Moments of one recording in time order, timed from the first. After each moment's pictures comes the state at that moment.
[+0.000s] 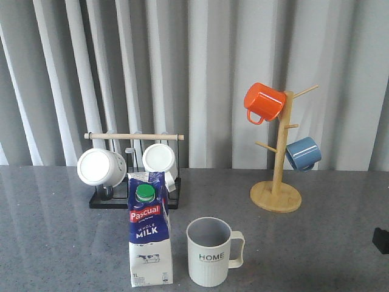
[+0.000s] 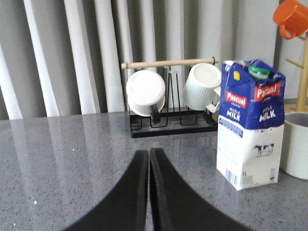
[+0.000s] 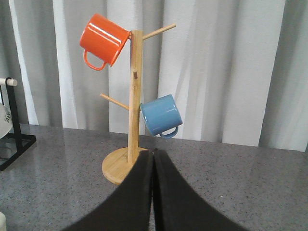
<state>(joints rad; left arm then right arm) -0.09 0.25 -0.13 0.15 -0.08 -0.14 -0.05 0.99 -0.59 -0.29 -0.31 0.22</state>
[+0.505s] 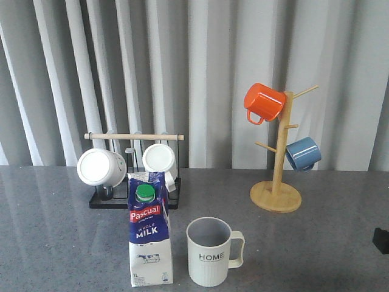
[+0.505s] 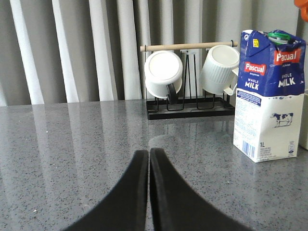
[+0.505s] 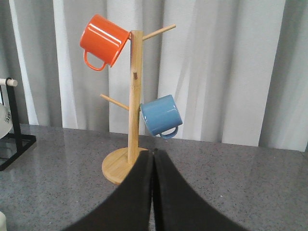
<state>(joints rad) -0.04 -0.01 0.02 0.05 0.02 -0.04 -0.05 0.99 -0.59 -0.29 -0.31 0.22</state>
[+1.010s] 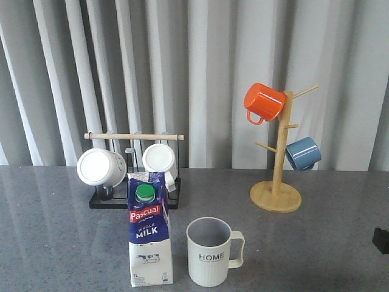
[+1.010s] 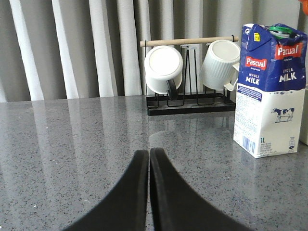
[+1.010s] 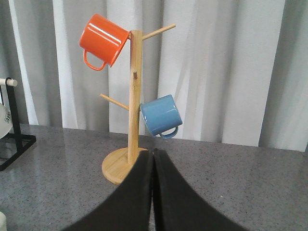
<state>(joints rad) -0.04 -0.01 0.03 0.04 0.04 -0.03 -0.05 0.99 -0.59 -0.29 -0.31 0.22</state>
